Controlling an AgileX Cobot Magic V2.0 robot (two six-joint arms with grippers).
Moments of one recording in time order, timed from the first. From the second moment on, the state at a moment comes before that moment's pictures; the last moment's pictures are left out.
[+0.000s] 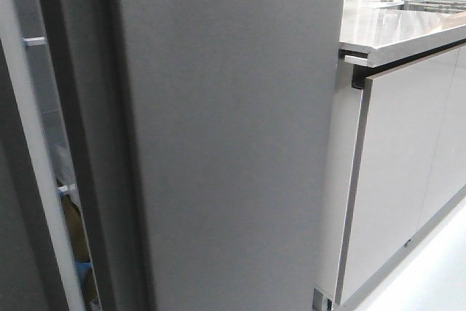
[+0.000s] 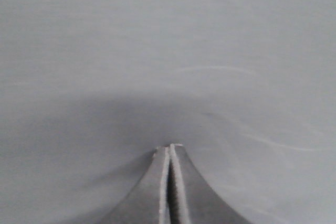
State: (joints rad) left arm -0.02 0.00 0.00 -0.01 -0.02 -0.09; right arm 0.44 1.51 -1.57 0.72 0.28 -0.58
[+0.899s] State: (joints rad) left arm -0.02 0.00 0.00 -0.01 -0.02 -0.09; right arm 0.55 1.75 -1.64 0.50 0.06 -0.39
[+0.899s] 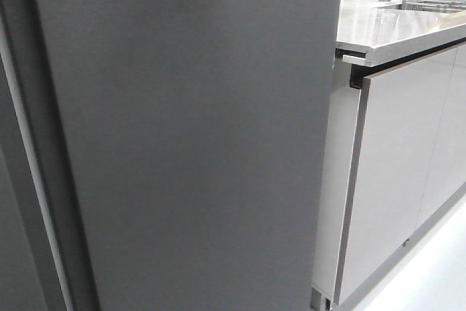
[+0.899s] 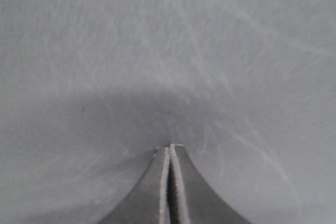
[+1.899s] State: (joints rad) left arm -0.02 0.00 0.00 -0.01 -0.02 -0.09; right arm 0.32 1.16 -1.00 0.28 -0.06 -0.22
